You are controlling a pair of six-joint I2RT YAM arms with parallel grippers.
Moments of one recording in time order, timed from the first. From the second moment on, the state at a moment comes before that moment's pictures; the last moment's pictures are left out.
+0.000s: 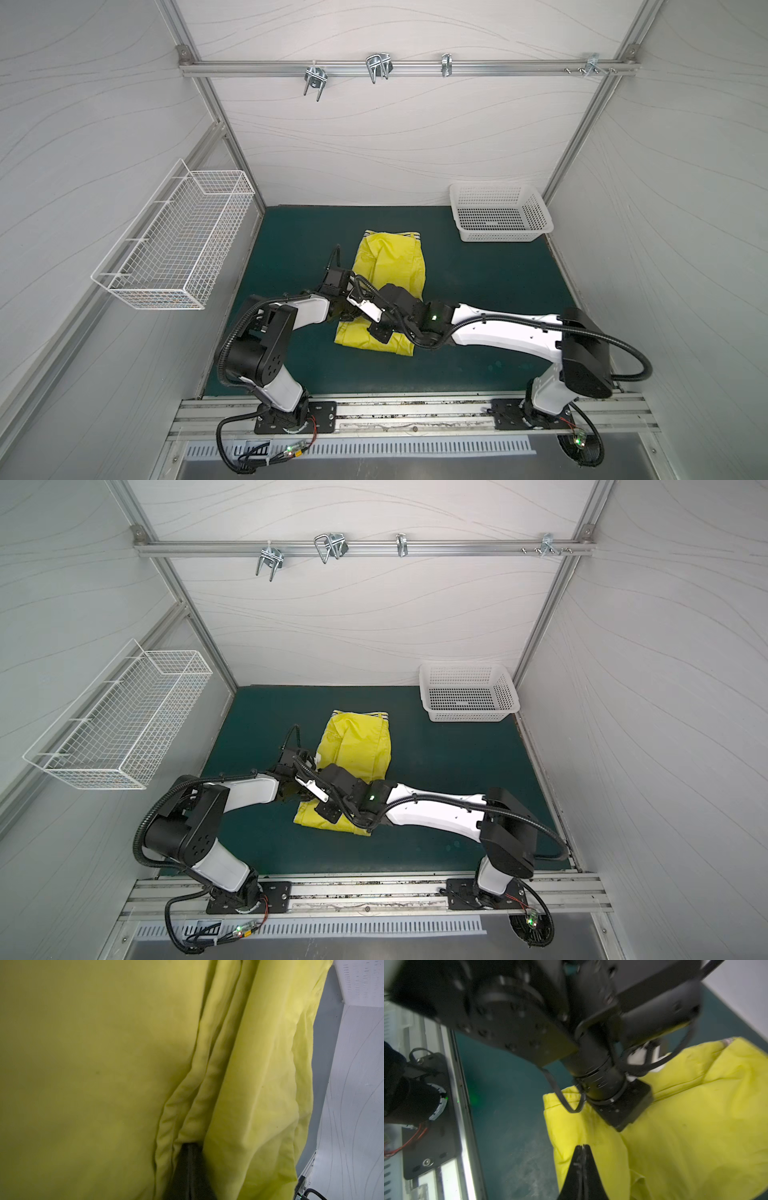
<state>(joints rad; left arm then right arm) -0.29 1.62 0.66 -0.03 0.43 -0.65 1.24 1.68 1.21 -0.26 0.06 0.00</state>
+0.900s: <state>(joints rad) -0.25 1.32 0.64 -0.30 0.32 -0.63 1.15 1.81 1.08 -0.28 -0.26 0.30</state>
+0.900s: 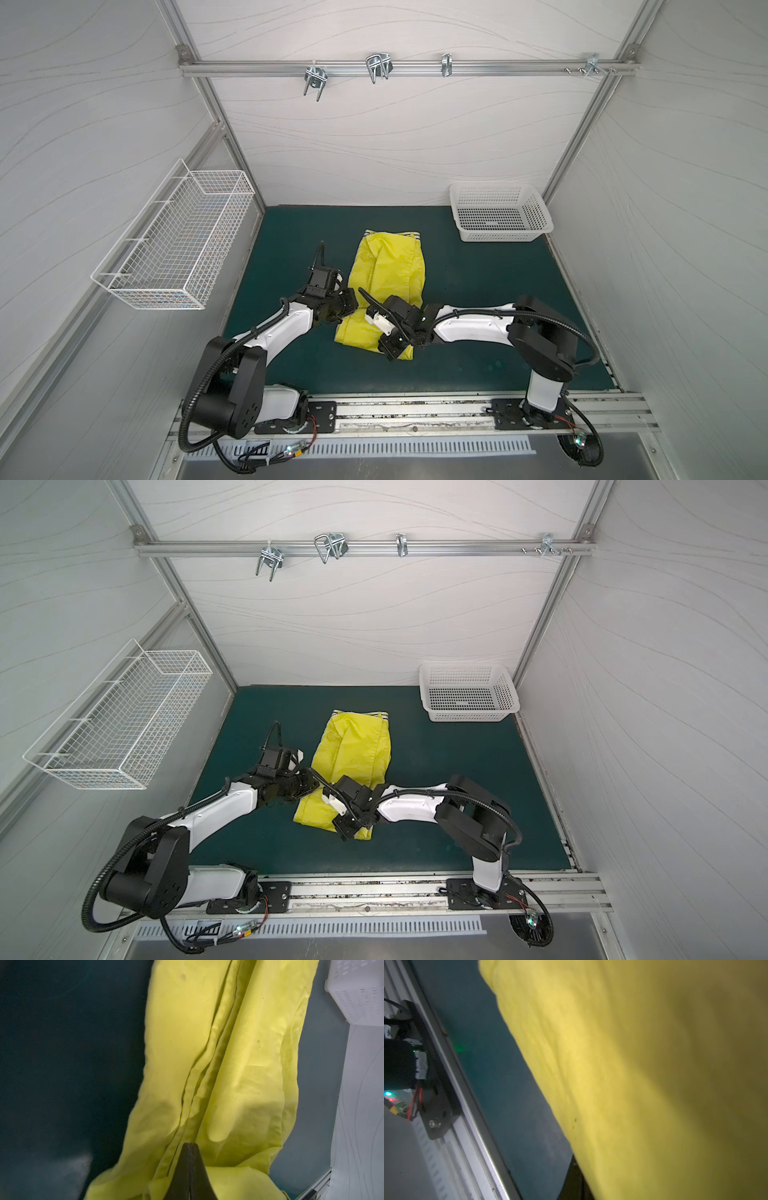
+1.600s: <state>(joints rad) -0.42 1.09 0.60 -0.45 0.22 -0.72 1.07 1.90 1.16 -0.27 -0.38 0.33</state>
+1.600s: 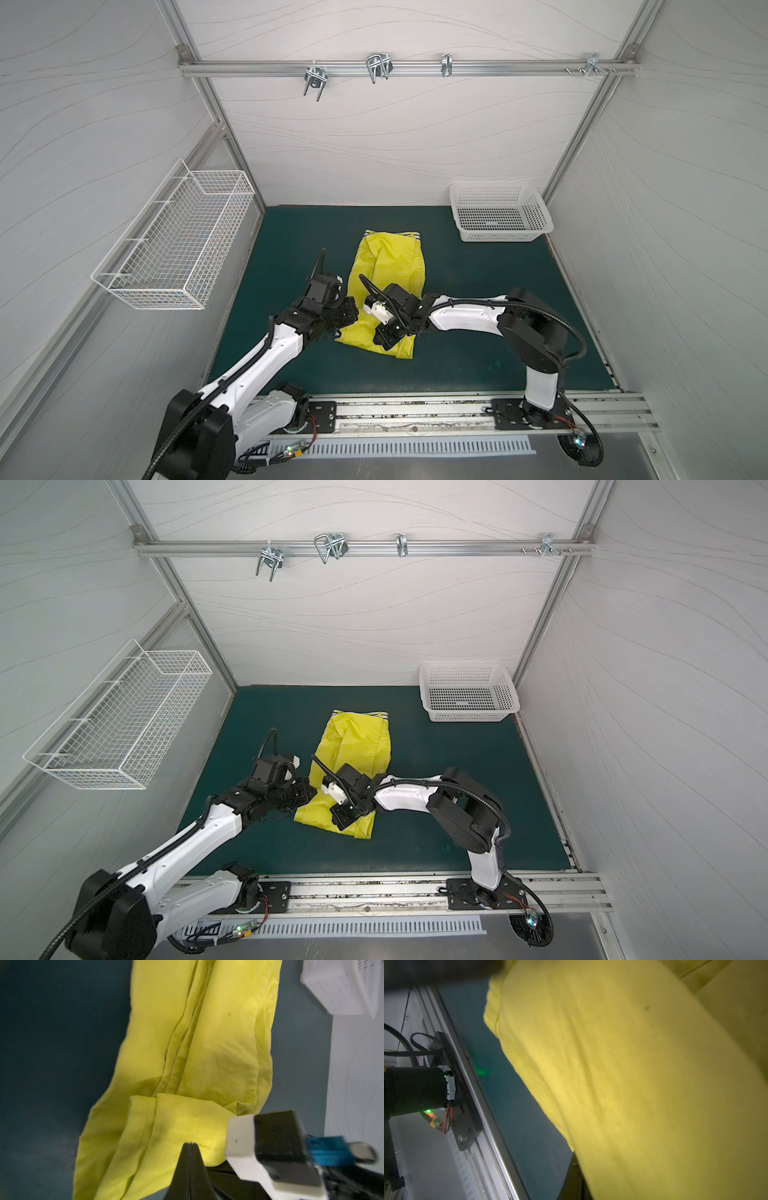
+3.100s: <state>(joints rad) -0.28 1.49 0.61 -0.14 0.40 -0.66 1.41 1.96 0.88 0.34 0.65 -0.61</state>
